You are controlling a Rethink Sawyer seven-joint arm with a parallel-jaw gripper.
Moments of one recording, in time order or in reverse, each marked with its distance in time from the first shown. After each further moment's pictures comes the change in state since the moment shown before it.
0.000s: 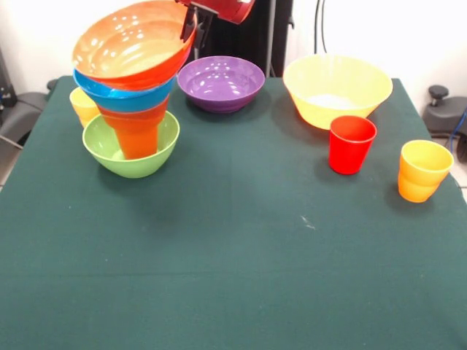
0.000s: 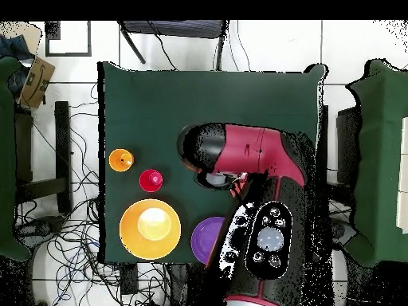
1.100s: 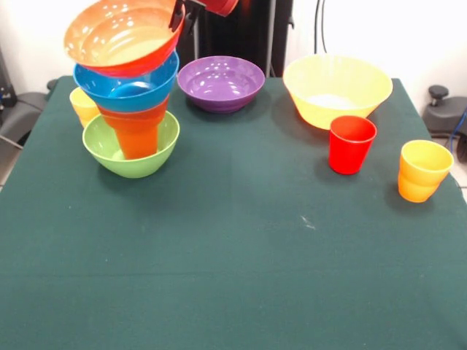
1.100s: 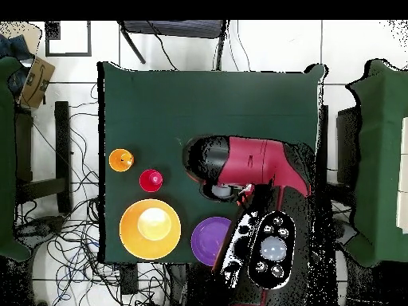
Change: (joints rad) arm -0.009 -0.020 -0.010 0.055 -0.062 0.000 0.000
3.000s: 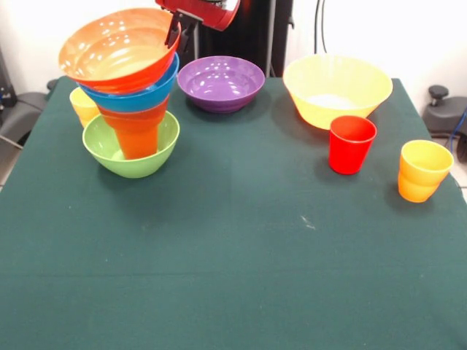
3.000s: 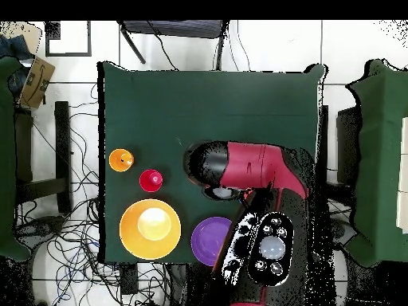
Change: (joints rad) arm -0.001 0.009 0.000 0.028 -0.005 -0.129 0.000
